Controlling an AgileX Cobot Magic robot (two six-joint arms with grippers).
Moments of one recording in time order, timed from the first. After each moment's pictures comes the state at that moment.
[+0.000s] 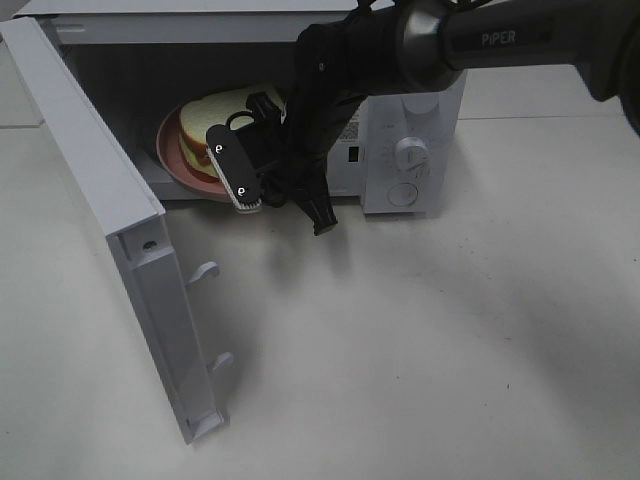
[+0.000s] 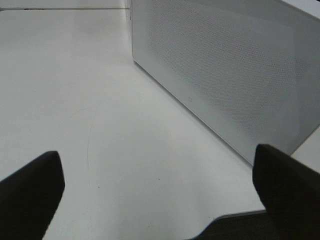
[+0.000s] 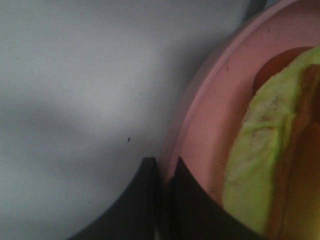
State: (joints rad) left arm -0.07 0.00 -0.52 -0.10 1.08 0.05; right arm 0.62 2.27 -1.73 0.05 0.55 -1.54
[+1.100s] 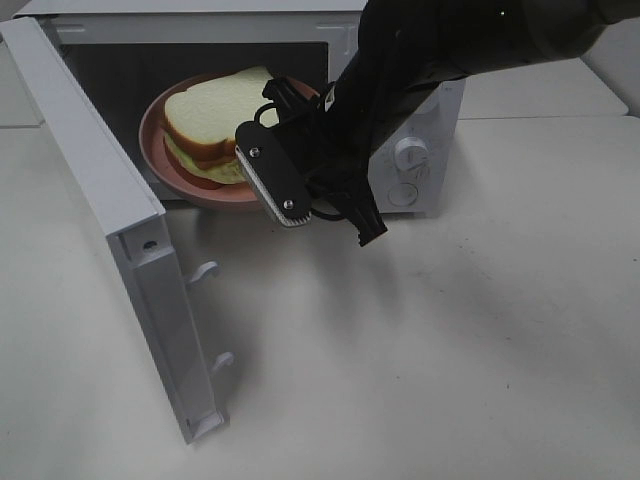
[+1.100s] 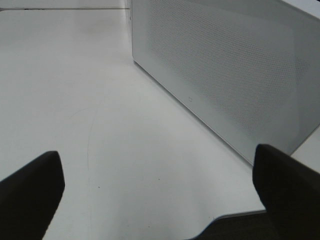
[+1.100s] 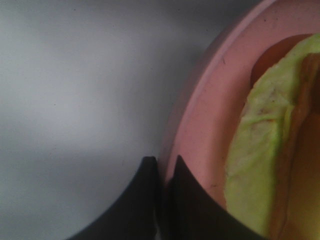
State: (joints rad) left arm -0.07 0.00 -0.52 -0.10 1.08 0.05; right arm 0.63 1.95 -1.35 0.13 0.45 -1.71
